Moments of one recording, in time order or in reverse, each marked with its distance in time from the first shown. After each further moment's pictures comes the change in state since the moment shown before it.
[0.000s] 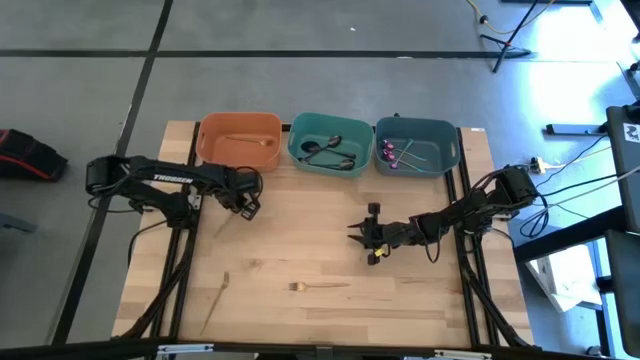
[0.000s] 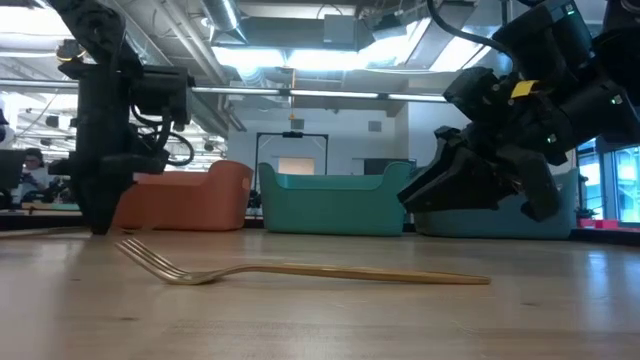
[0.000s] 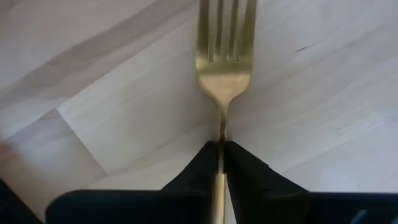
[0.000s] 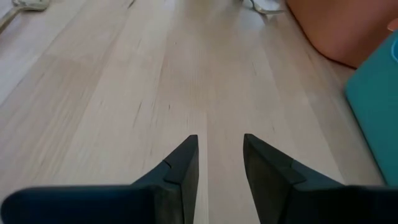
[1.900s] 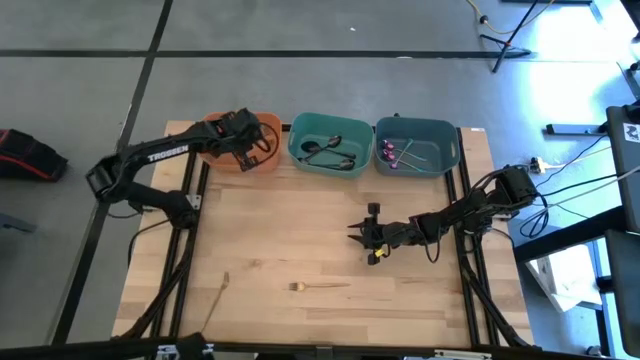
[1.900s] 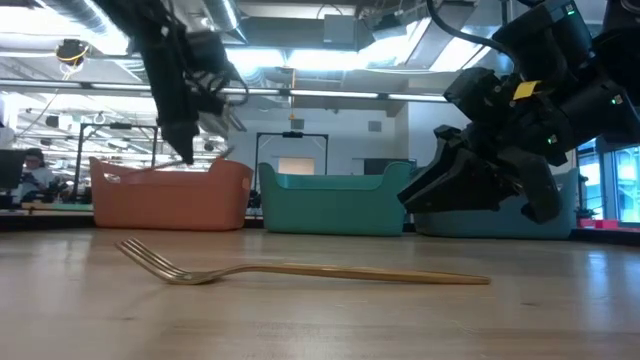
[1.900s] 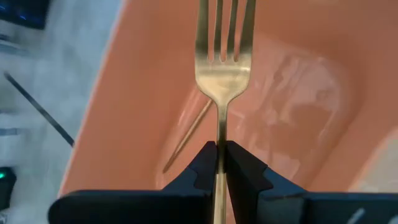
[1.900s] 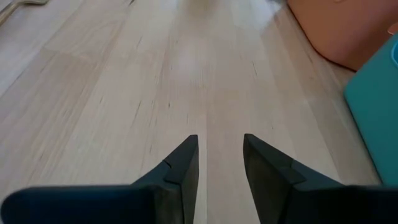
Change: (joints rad) left arm 0.397 0.006 0.373 0.070 -0.317 1.111; right arm 0.000 0.000 0.000 -0.005 0.000 -0.022
